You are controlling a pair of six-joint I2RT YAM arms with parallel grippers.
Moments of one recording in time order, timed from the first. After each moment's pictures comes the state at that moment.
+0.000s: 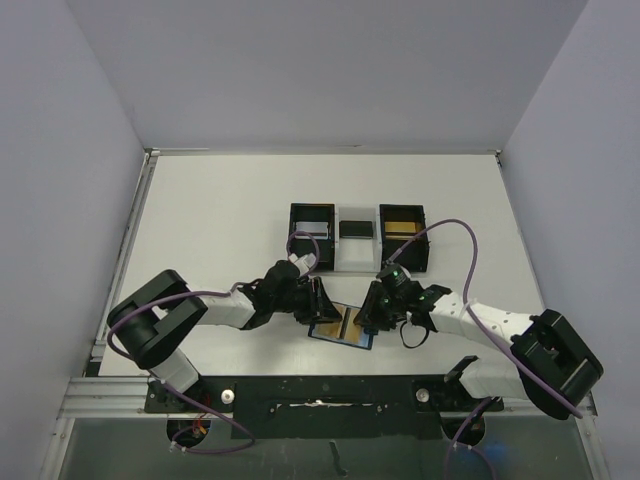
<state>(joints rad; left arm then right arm) -0.83 1.63 0.54 0.43 0.38 -1.04 0.70 1.25 0.50 -0.27 -0.12 0.97</state>
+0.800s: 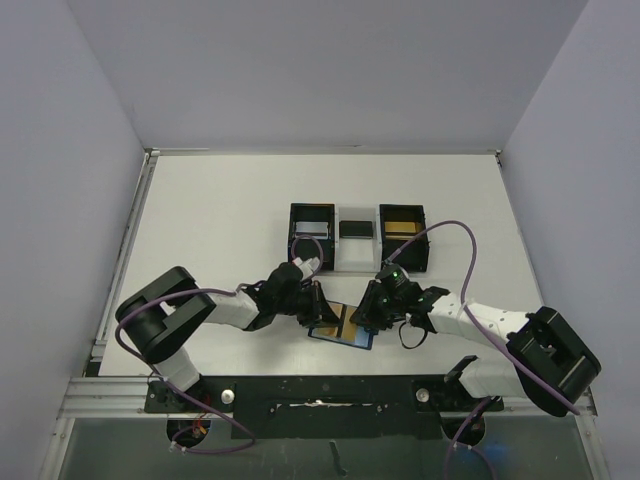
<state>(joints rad) -0.84 1.68 0.55 0.49 0.43 -1.06 0.70 1.27 0.48 -0.18 -0.14 1.01</state>
